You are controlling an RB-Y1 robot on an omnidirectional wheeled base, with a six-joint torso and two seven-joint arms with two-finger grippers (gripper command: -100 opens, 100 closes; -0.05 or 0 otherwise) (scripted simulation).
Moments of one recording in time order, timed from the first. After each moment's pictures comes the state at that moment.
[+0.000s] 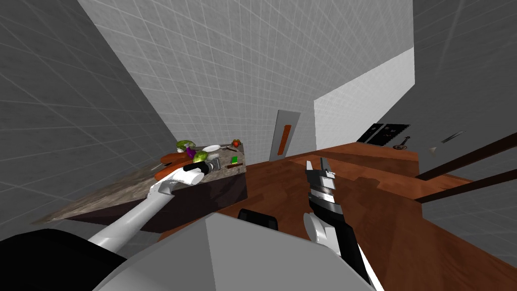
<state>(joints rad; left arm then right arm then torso) 0.29 0.76 0.24 -1.99 0.60 0.72 0.54 0.49 -0.03 0.03 -2.32 -0.08 -0.40 0.02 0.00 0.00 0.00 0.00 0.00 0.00</state>
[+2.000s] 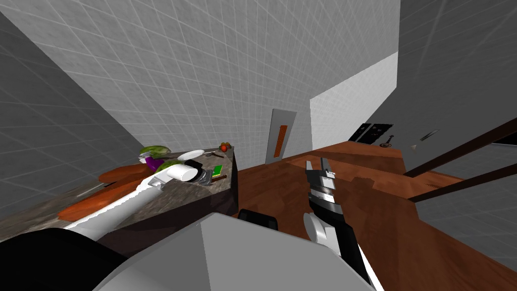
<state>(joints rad) 0.32 0.98 0.23 -1.90 0.95 1.22 0.61 0.49 -0.03 0.03 -2.32 -0.08 -0.40 0.02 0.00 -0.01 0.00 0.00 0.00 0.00</state>
